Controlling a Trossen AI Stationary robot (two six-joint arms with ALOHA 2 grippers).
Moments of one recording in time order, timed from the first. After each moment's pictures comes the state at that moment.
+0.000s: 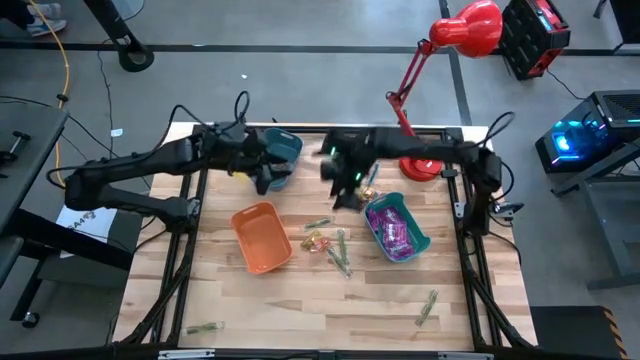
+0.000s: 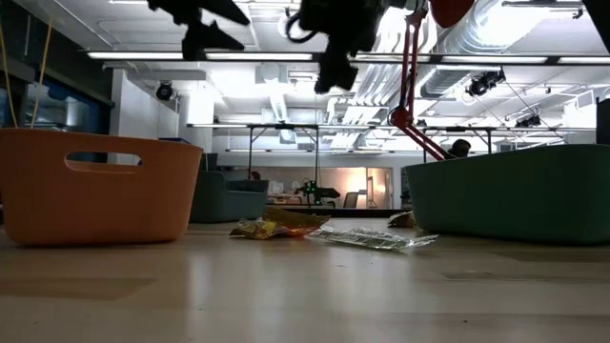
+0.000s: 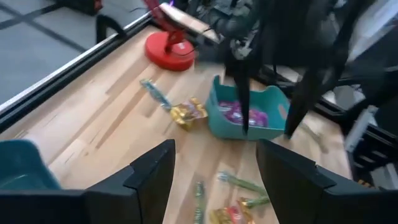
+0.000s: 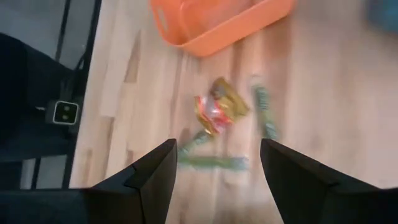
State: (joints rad) left arm 0.28 1.08 1.02 -0.41 0.10 -0.31; right arm -0.19 1.86 1.76 -1.04 -0.50 -0.13
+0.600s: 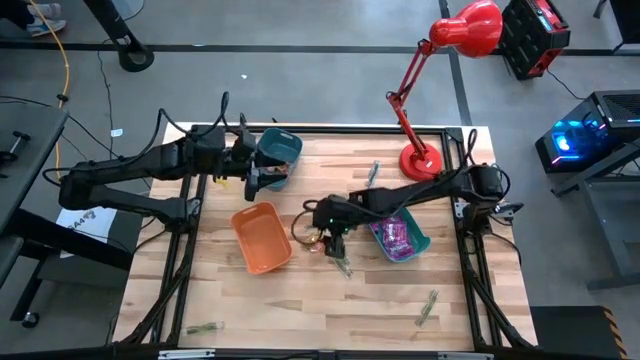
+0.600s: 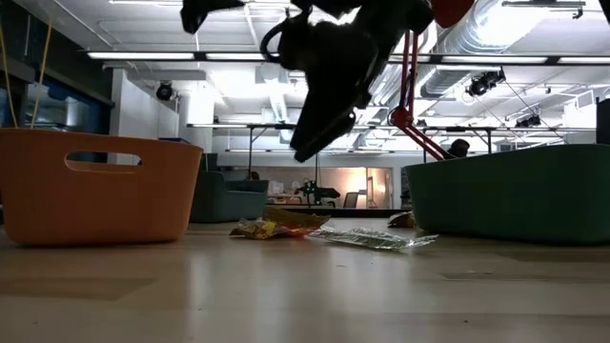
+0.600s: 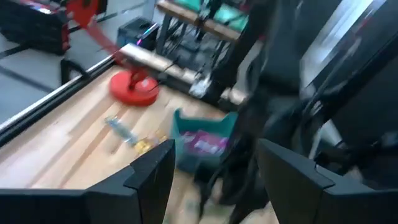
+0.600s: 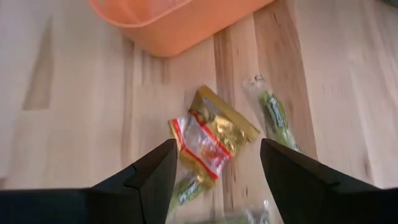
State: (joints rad) left arm 0.18 1.00 1.02 -0.30 0.09 -0.33; right arm 0.10 1.90 1.38 -0.46 -0.02 0.16
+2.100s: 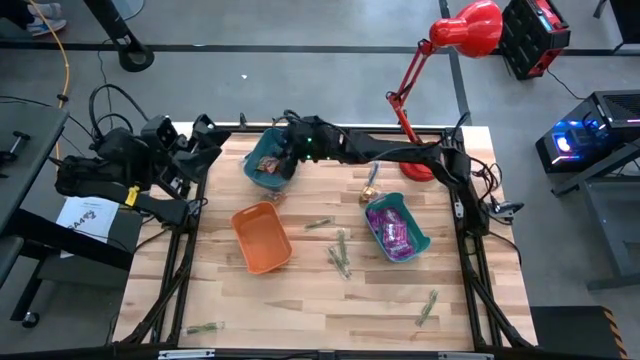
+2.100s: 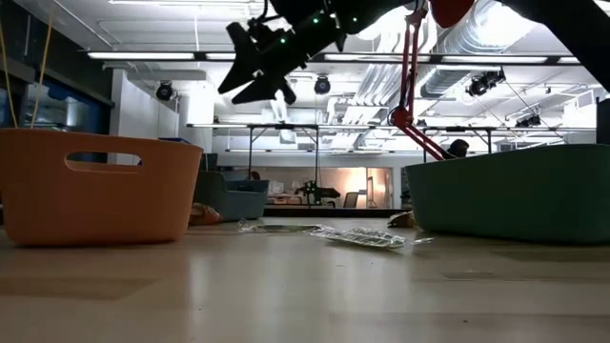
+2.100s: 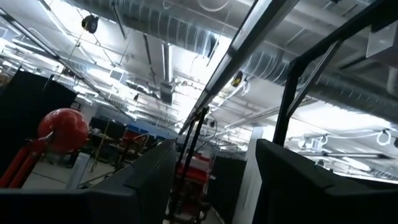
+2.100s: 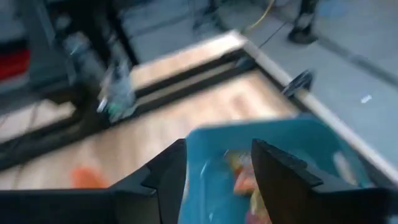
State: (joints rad) left arm -0.14 0.81 1.02 0.37 -0.18 -0.26; right arm -0.23 2.12 1.88 -0.25 0.01 0.21
